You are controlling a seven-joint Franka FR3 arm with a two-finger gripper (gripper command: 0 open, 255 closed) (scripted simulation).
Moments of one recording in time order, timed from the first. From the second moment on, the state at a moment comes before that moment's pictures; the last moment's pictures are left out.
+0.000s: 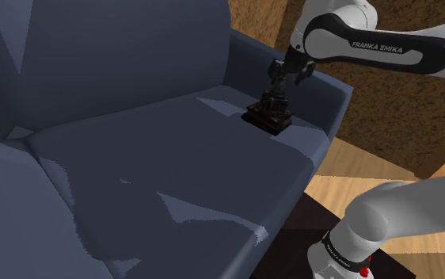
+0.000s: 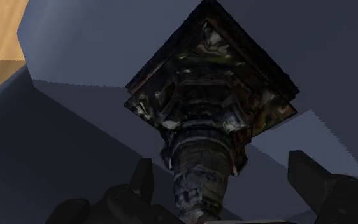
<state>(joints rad) -0.25 -0.55 0.18 -2.16 -0.26 1.93 0.57</state>
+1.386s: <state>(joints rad) -0.40 -0.47 0.28 -2.12 -0.44 2.06 0.95</state>
